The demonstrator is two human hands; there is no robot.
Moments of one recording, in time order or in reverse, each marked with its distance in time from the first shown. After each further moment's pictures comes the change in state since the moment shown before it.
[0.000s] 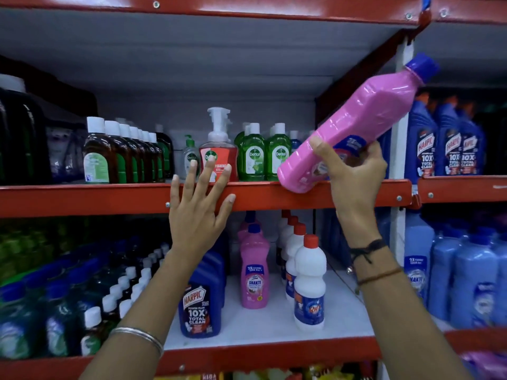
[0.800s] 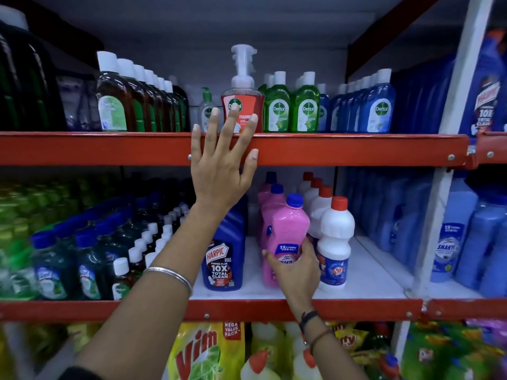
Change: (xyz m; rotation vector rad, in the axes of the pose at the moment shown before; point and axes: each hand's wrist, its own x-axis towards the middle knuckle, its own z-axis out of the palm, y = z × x) left_hand -0.002 -0.003 0.012 0.025 0.166 0.026; right_hand -0.201 0.183 0.008 -0.559 -0.184 0.319
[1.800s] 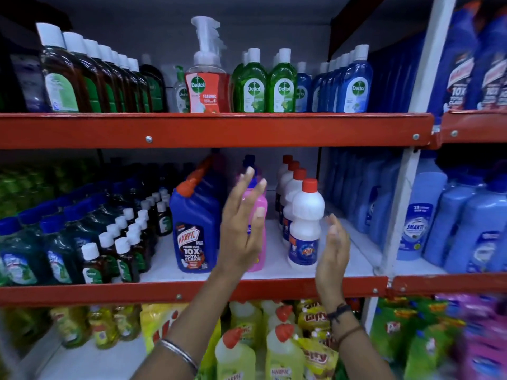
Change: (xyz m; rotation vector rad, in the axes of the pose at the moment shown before) left_hand -0.102 0.113 -0.024 -0.936 -0.125 -0.278; right_hand 0.036 0.043 -0.087 0.462 0.026 0.046
